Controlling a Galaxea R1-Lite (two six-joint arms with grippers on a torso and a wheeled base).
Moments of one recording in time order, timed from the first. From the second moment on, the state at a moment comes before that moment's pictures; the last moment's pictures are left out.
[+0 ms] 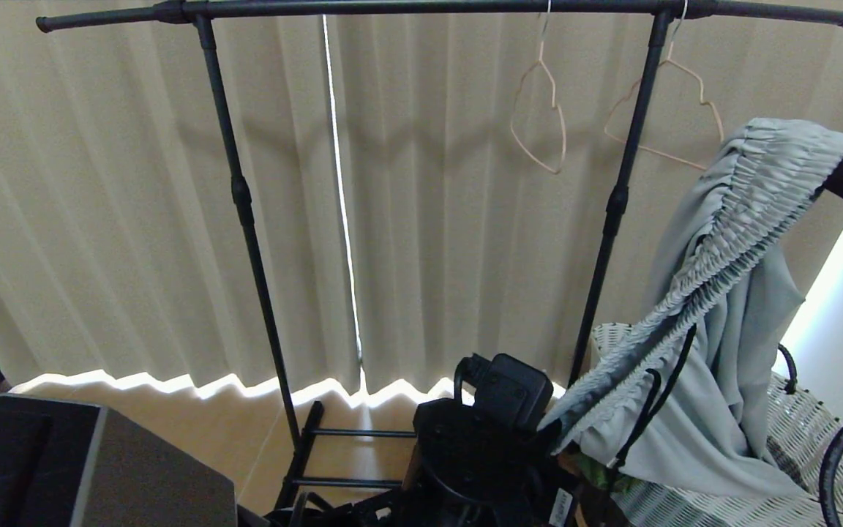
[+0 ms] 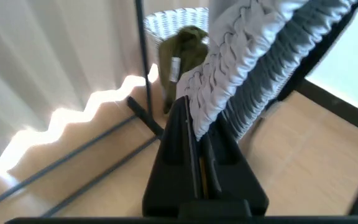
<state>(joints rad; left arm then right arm) -1.09 2.05 -0.79 -1.01 0.30 -0.14 0.57 1.10 -0.84 -0.38 0.08 -0.15</state>
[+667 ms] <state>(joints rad) -0.98 1.72 -0.57 -0.97 0.35 0.00 0.57 1.14 -0.86 -0.38 0.08 -0.16</state>
